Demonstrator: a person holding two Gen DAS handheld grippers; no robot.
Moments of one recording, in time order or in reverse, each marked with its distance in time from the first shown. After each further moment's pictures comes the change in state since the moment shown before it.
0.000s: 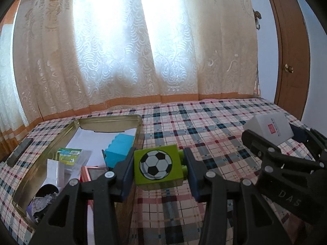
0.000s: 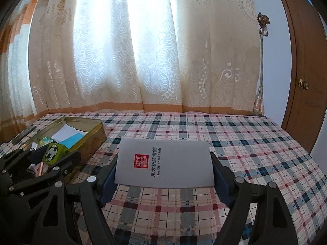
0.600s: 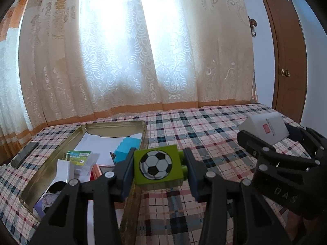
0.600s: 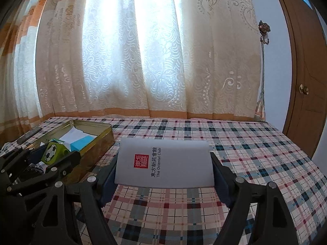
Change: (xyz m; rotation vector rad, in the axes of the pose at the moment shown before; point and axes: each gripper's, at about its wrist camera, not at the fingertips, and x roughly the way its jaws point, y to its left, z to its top) left arm -0.025 0.004 -0.009 0.008 -0.073 0.007; right arm -0.017 0.008 -0.004 -0.014 -0.052 0.023
